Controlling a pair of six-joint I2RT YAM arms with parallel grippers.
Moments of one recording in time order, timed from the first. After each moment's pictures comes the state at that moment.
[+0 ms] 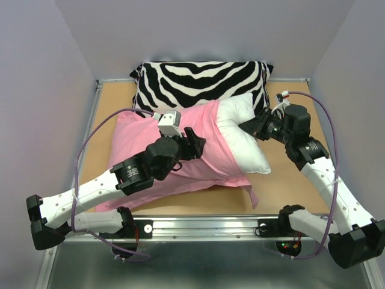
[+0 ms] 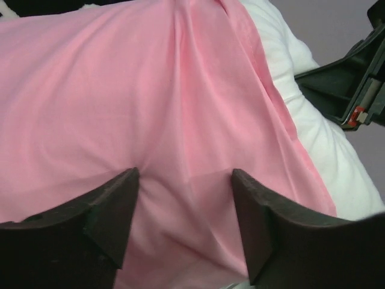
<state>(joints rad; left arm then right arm) -1.11 0.99 1.01 -0.29 -0.57 -0.67 0.28 1.01 0.97 -0.30 -0.35 0.75</state>
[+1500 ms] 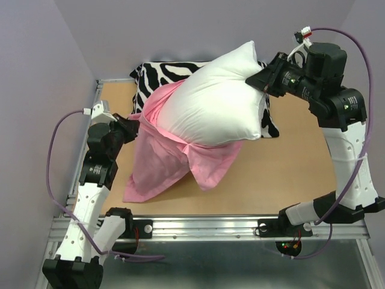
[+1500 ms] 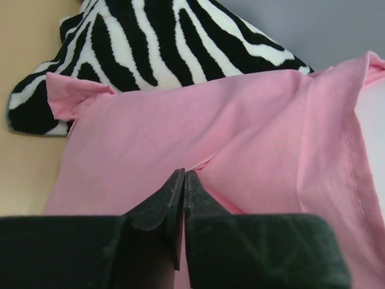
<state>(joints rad) -0.10 0.78 0.75 -0.19 0.04 -0.62 0.34 1.41 2.11 -0.97 -0.22 0.63</state>
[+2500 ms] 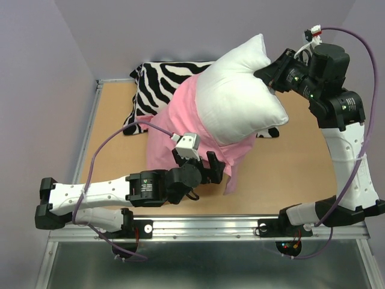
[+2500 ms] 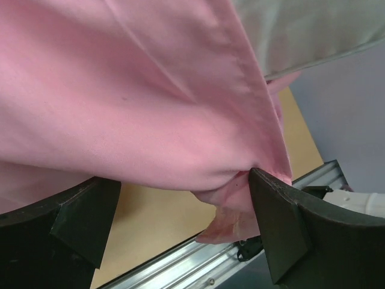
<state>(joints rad) -1.45 1.07 1.06 -0.40 -0.80 -0.84 0.29 1.37 1.99 -0.83 -0.19 0.61</state>
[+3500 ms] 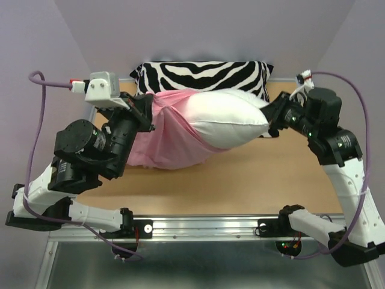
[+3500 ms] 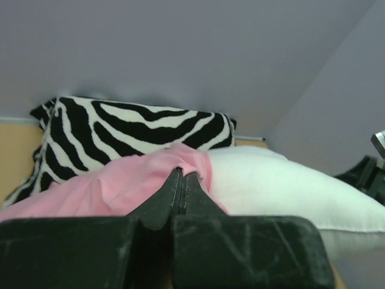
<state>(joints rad) -1.45 1.01 1.70 -0.42 -1.21 -0.13 0.29 1.07 1.52 -0.77 -0.18 0.57</state>
